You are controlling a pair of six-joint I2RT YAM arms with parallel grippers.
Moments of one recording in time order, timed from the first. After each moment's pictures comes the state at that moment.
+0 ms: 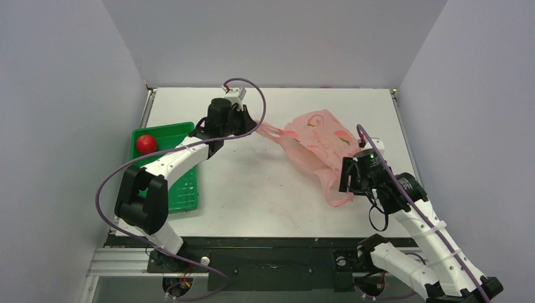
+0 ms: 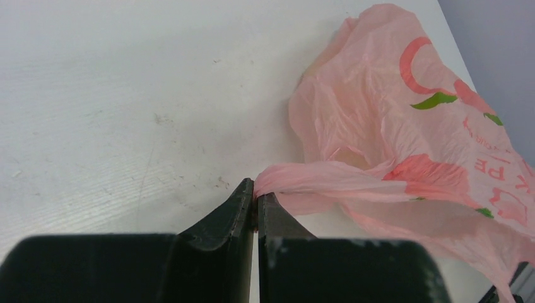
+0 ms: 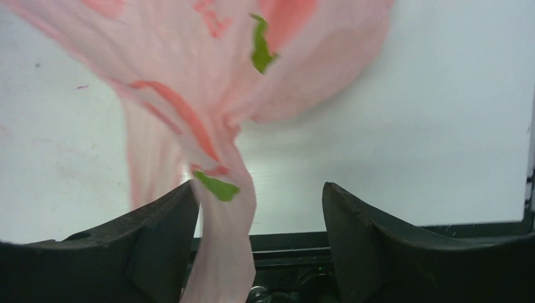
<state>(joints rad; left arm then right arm) -0.45 1.64 1.20 0.02 0.17 -0.40 0.46 0.84 0.96 -1.10 0.31 0.47</state>
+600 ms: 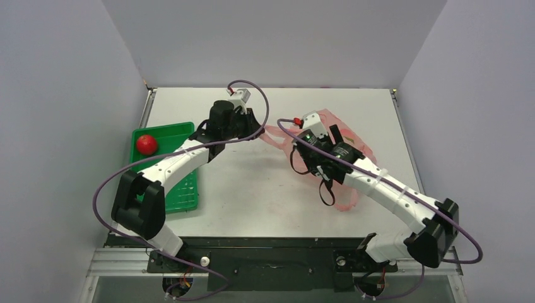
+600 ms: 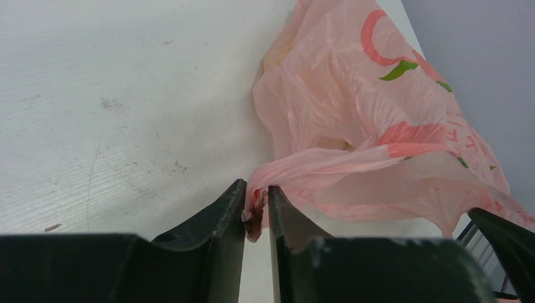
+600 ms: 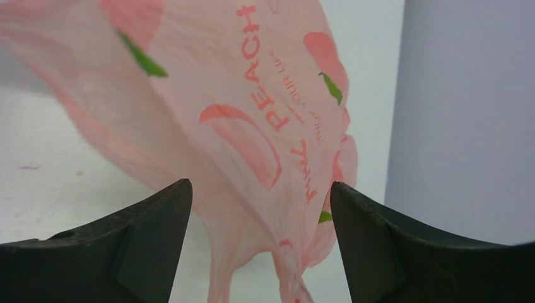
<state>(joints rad) -0.49 1.61 1.17 0.01 0.24 -0.47 0.81 1.29 1.24 -0.89 0.72 0.17</state>
